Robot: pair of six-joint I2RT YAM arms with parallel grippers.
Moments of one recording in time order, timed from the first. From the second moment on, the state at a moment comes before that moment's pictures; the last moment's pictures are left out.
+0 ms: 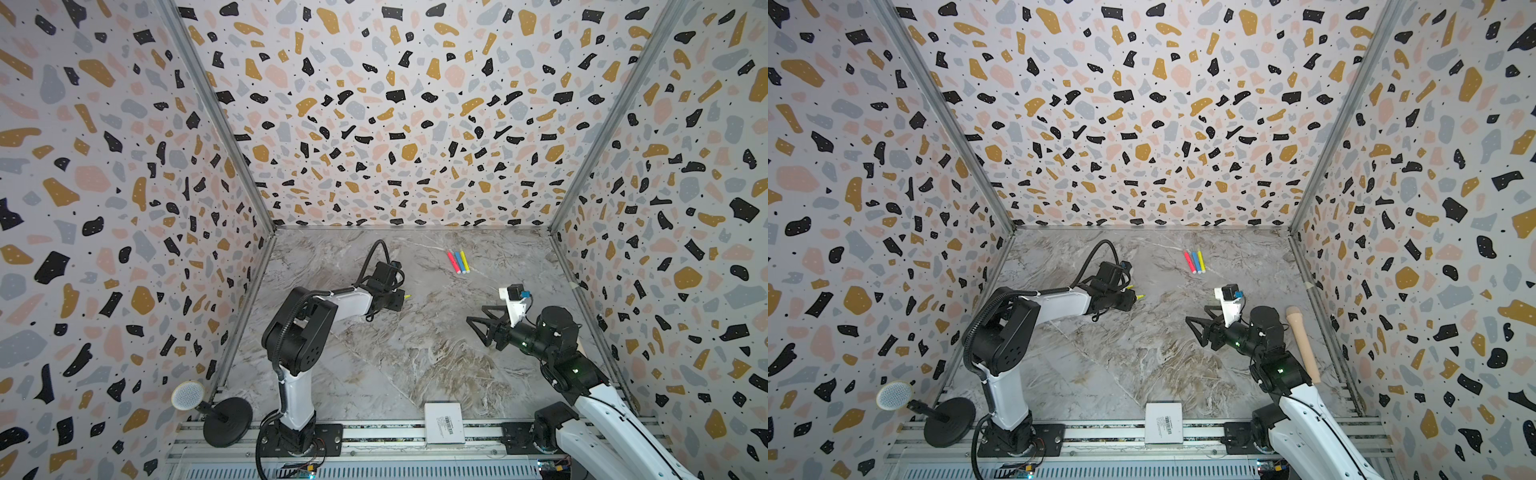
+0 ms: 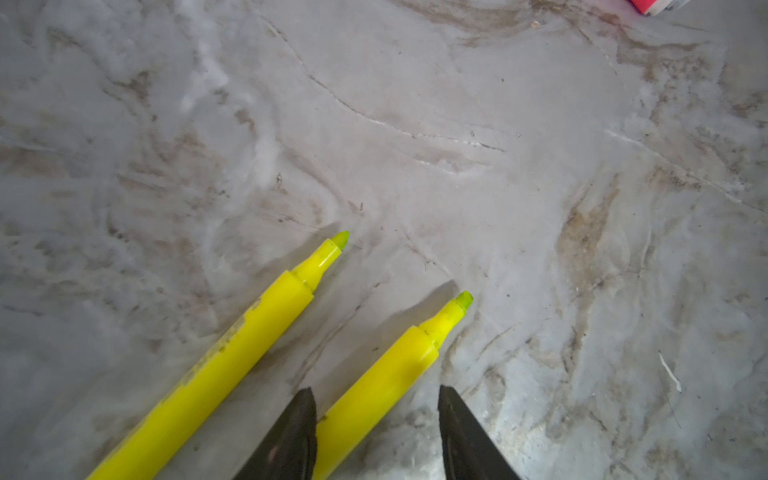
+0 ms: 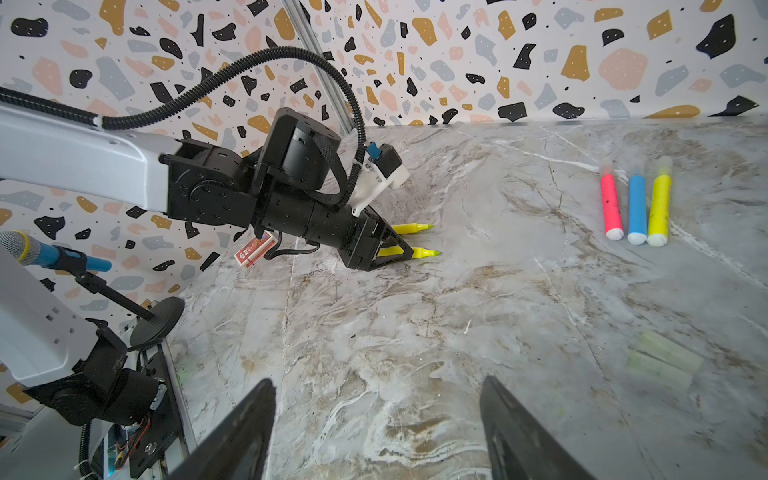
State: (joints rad) left arm -0.53 1.91 1.11 -0.10 0.06 -0.18; right arm 0.36 0.65 0.46 -0.10 -0.52 0.26
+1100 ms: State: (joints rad) left arm -0.56 1.83 1.00 -0.12 -0.01 -0.21; right arm 0.36 0.64 0.46 -0.09 -0.50 0.26
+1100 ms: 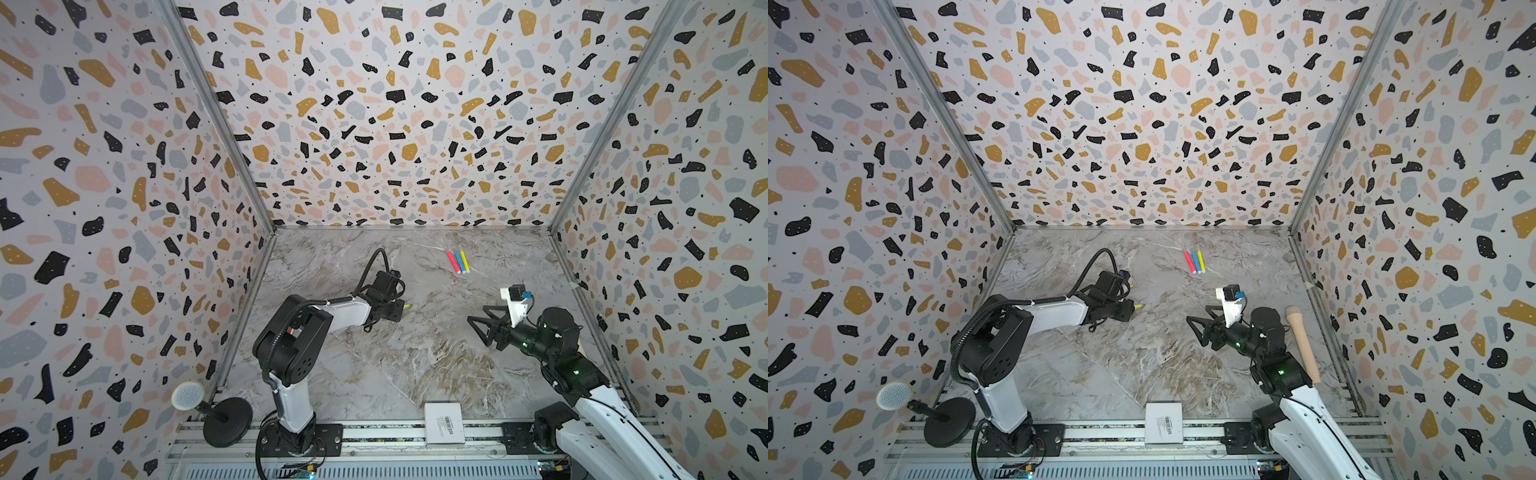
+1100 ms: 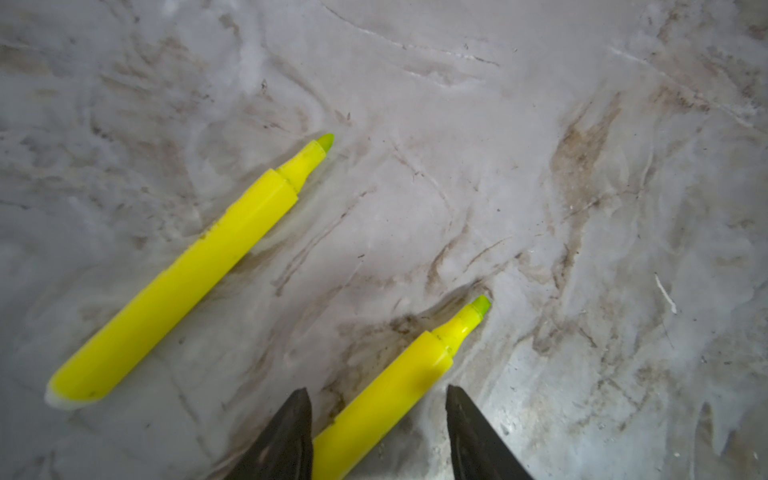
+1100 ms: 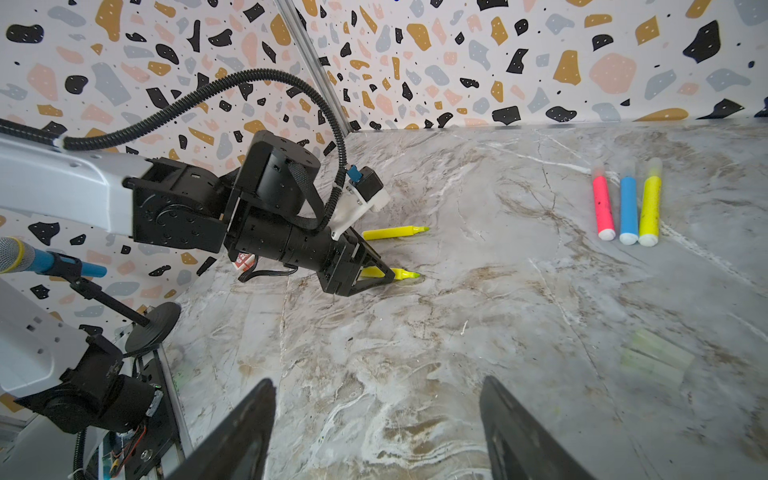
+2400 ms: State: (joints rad) left arm -0.60 1.74 0.87 -0.12 -0.07 -0.17; right arm 0.34 0.63 0.46 -0.09 -0.49 0.27
